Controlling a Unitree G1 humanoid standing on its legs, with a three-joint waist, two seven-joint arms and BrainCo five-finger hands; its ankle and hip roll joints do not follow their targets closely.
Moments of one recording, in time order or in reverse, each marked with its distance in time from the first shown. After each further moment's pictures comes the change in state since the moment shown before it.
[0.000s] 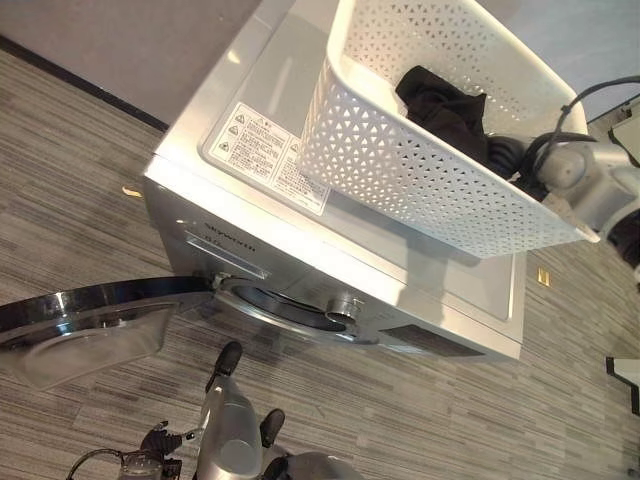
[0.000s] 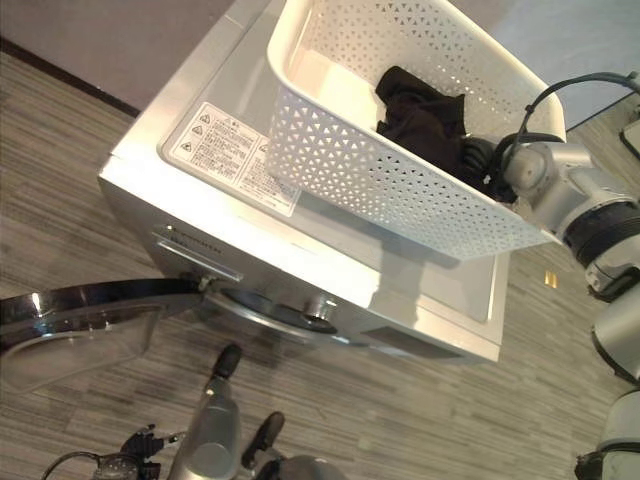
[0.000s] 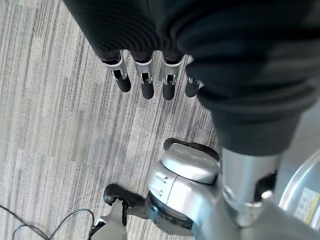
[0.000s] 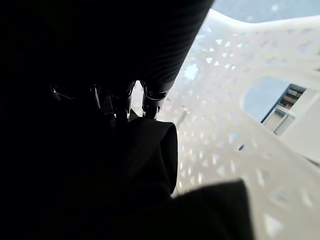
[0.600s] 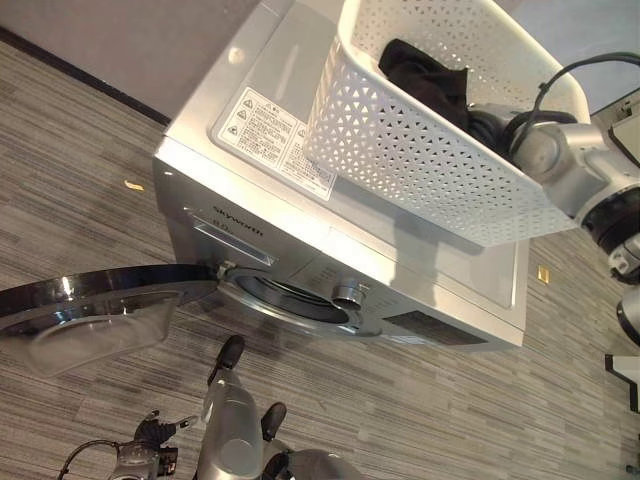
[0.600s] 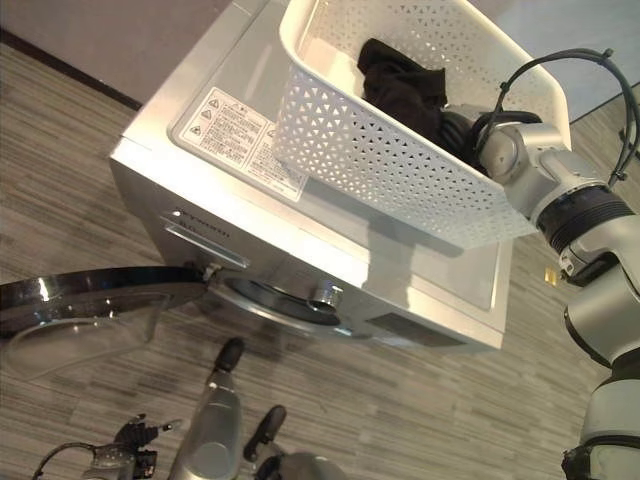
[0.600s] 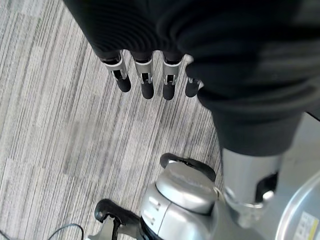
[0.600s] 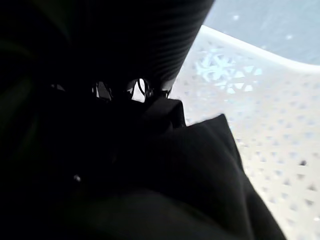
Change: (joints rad) left arm -0.026 0.019 0.009 0.000 -0.025 -0.001 0.054; right arm -0.039 0.059 -0.071 -0.005 -0.093 -0.031 -0.114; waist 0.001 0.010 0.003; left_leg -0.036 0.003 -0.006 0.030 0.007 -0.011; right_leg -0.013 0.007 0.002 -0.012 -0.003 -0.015
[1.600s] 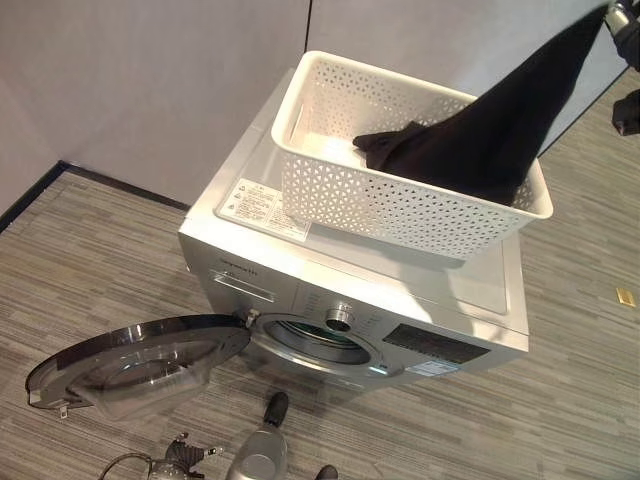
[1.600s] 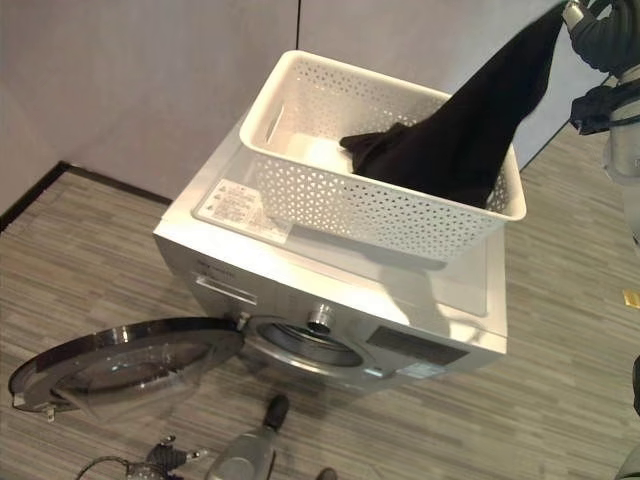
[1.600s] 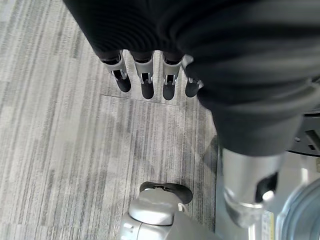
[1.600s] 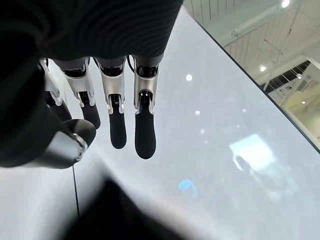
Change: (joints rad) left arm 0.056 -0.119 -0.001 0.028 0.218 0.012 0.035; right arm 0.434 -0.220 -0.792 -0.409 0.000 -0.107 -0.427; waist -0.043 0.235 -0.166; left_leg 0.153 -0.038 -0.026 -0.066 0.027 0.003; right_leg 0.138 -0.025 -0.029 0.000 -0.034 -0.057
